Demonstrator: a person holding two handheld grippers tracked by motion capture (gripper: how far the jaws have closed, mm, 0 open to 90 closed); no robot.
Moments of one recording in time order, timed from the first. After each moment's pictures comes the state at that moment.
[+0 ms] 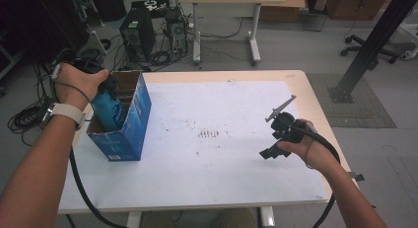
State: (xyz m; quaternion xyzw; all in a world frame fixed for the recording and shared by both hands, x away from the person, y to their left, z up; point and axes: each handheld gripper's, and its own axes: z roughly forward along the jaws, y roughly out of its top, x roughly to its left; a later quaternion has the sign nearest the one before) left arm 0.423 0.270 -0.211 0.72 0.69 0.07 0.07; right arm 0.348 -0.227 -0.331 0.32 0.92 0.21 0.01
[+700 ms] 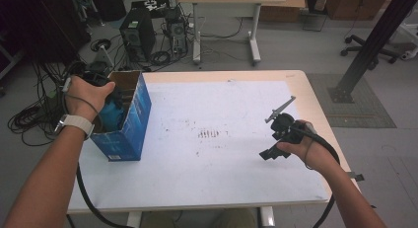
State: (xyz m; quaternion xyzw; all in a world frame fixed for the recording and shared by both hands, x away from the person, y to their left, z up) left arm 0.426 0.267 -0.248 0.72 0.68 0.07 0.06; right arm 0.347 -0.227 -0.334 0.33 0.92 0.20 0.01
